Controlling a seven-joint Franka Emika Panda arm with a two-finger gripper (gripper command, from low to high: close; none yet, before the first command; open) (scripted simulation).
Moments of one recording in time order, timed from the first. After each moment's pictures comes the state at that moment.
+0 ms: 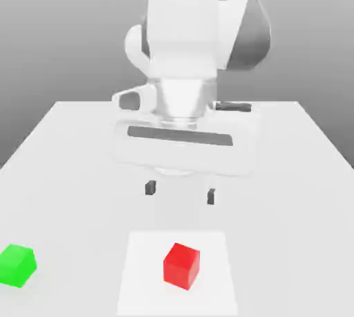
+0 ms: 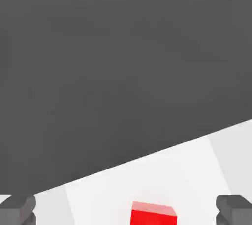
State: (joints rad) arm -0.08 -0.05 0.10 -2.61 -0.01 2.68 1.19
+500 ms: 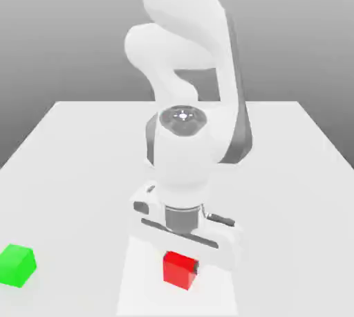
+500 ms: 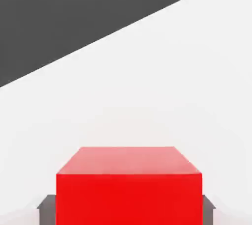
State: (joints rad) arm -0.04 0.30 0.05 -2.64 -0.07 2.93 1.31
